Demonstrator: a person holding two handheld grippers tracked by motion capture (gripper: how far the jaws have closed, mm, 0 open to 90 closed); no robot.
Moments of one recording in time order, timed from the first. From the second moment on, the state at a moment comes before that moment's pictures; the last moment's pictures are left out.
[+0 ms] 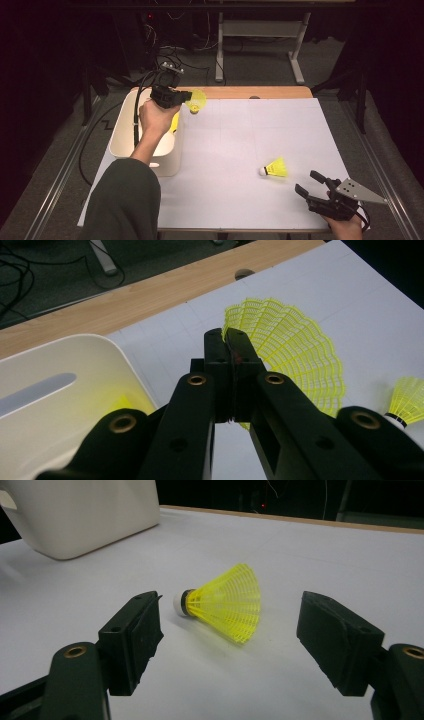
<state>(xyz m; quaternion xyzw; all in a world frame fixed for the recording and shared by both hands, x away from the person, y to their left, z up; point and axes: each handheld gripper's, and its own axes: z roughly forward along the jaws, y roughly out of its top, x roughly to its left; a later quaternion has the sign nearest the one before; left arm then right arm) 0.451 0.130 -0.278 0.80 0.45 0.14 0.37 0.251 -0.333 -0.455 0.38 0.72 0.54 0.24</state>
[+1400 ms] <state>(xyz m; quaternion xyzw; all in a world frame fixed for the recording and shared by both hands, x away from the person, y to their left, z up) 0.443 0.172 -0.270 0.78 0.48 0.16 0.37 0.252 -0.333 -0.456 0.38 0.72 0.53 0.24</state>
